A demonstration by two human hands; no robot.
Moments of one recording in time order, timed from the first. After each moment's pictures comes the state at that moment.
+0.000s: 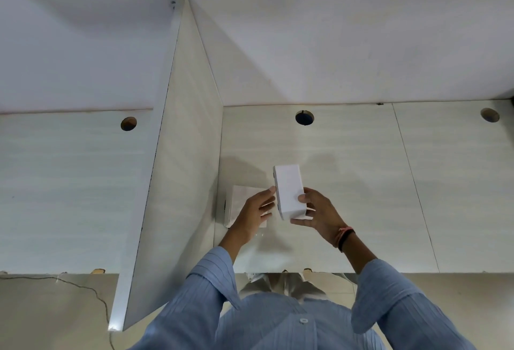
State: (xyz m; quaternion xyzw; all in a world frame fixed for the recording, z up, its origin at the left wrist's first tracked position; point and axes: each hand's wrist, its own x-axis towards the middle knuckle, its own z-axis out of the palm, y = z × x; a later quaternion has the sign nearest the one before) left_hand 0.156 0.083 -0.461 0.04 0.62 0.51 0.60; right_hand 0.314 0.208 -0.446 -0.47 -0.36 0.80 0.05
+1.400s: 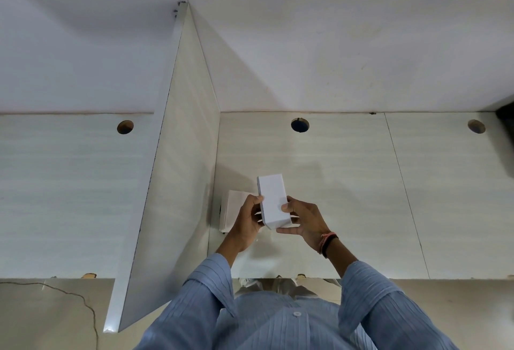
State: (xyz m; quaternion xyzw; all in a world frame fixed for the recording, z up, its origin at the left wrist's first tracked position) left_hand 0.166 0.079 -0.453 0.00 0.58 0.59 0.56; right_hand 0.299 0.188 -0.432 -0.47 -0.39 0.79 0.05
